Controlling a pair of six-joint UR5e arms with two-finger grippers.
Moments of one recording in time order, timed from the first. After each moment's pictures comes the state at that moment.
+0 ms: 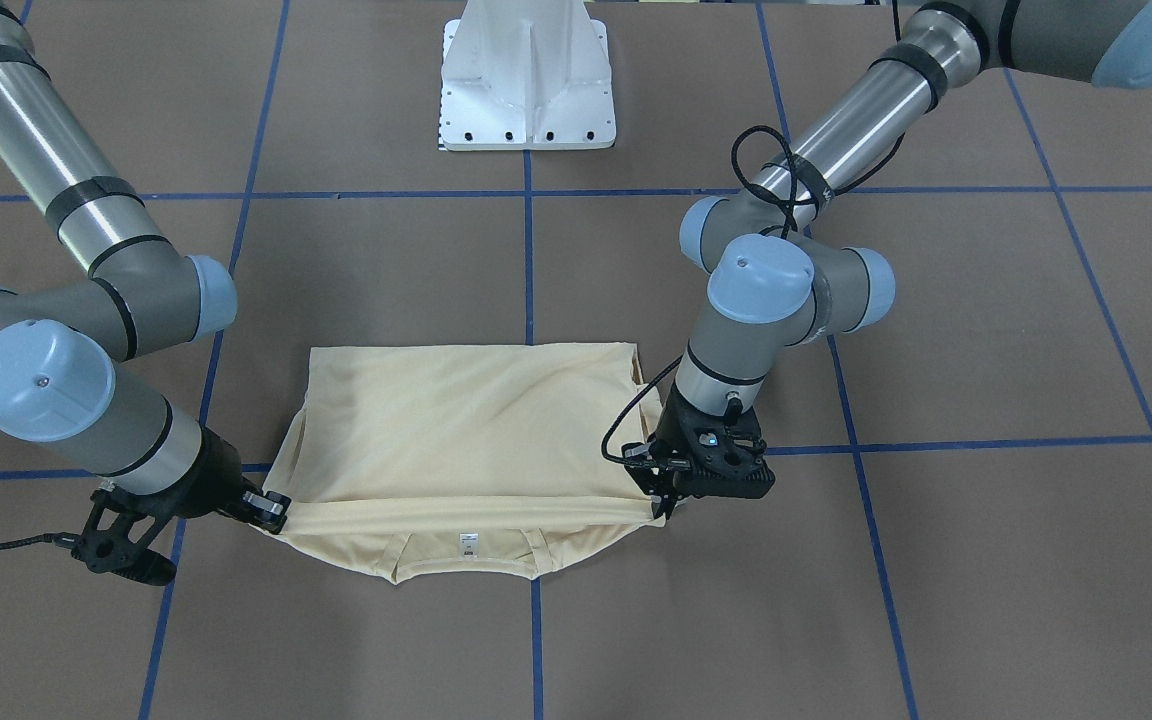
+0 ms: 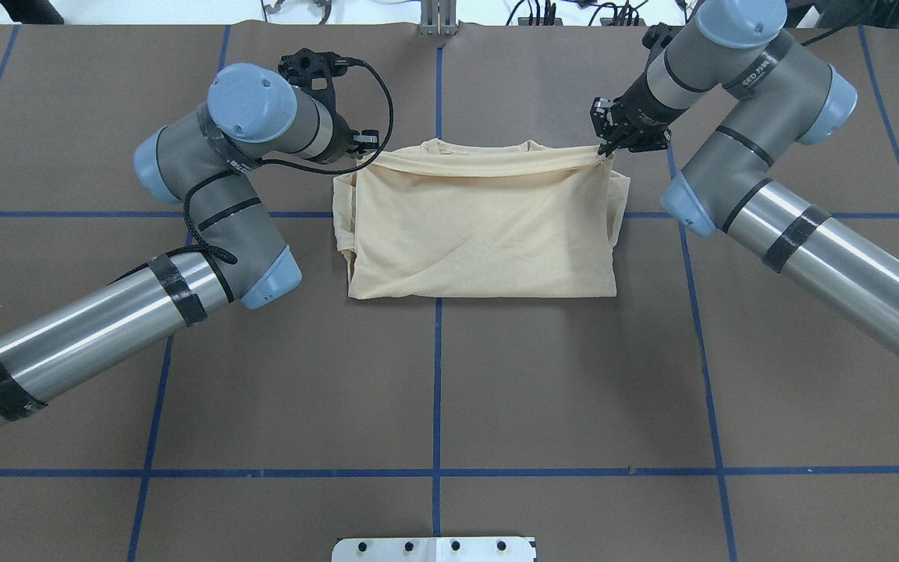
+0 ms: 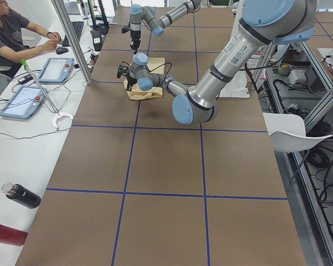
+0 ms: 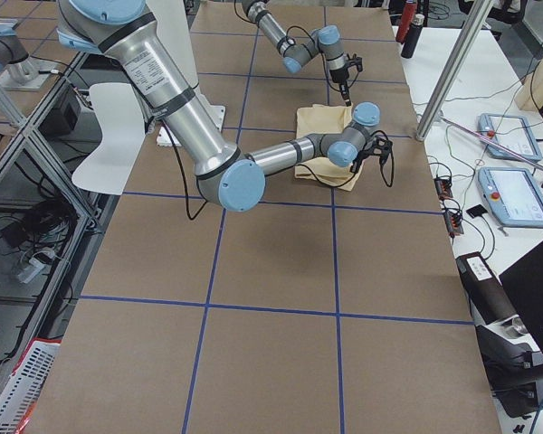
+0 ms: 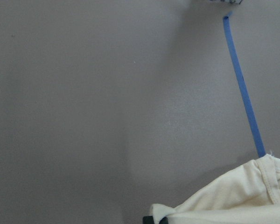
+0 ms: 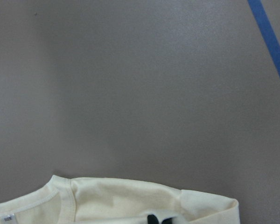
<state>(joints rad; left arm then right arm) -0.73 -2.38 -1.15 -2.25 -1.77 -1.14 0.94 -0.90 1.16 -1.02 2.19 1.32</state>
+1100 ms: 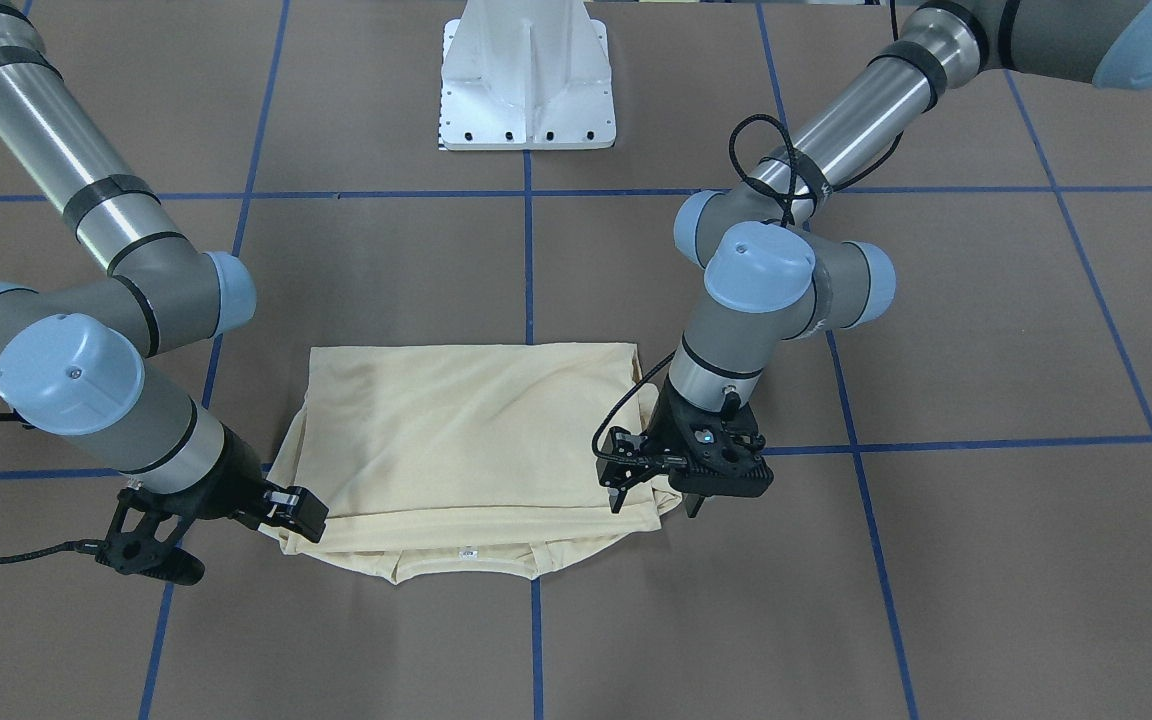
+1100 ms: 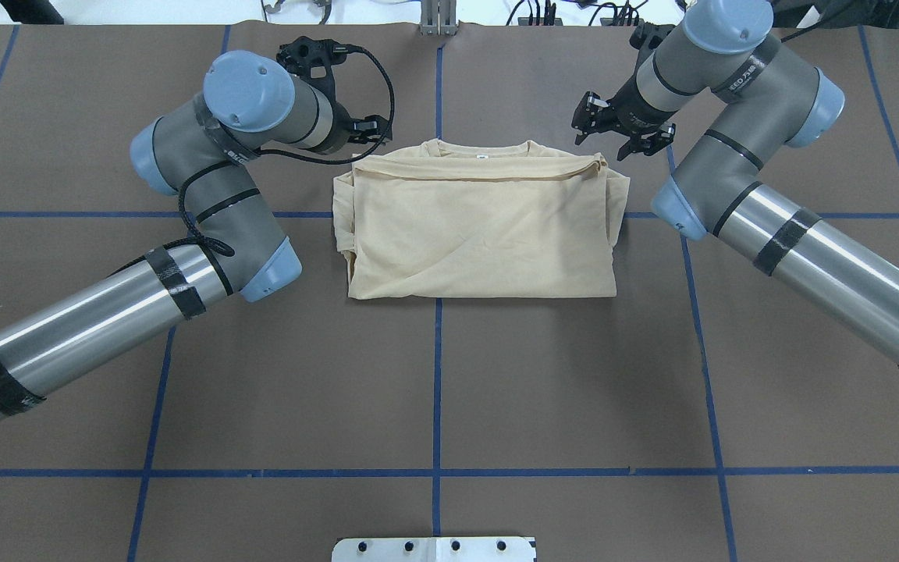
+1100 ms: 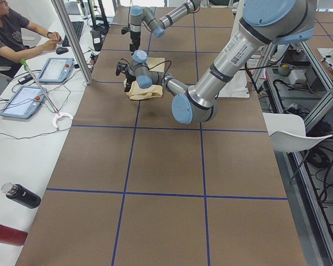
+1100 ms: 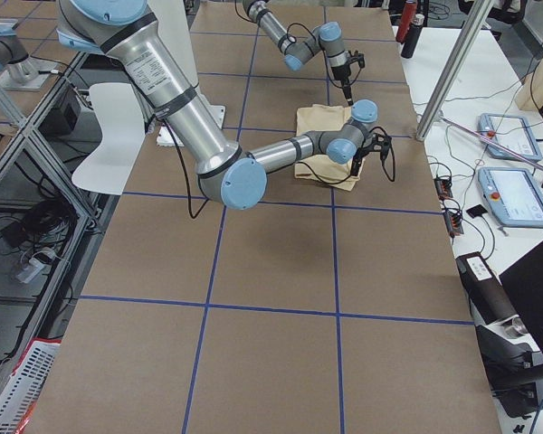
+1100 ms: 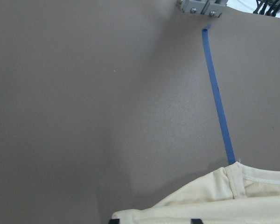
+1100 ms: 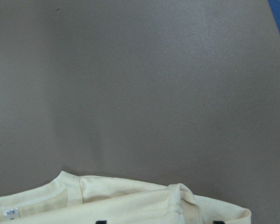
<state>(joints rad) -0.75 -2.37 -1.19 -2.24 -1.78 -1.15 0.92 -0.89 1.18 -1.02 2.15 1.26</state>
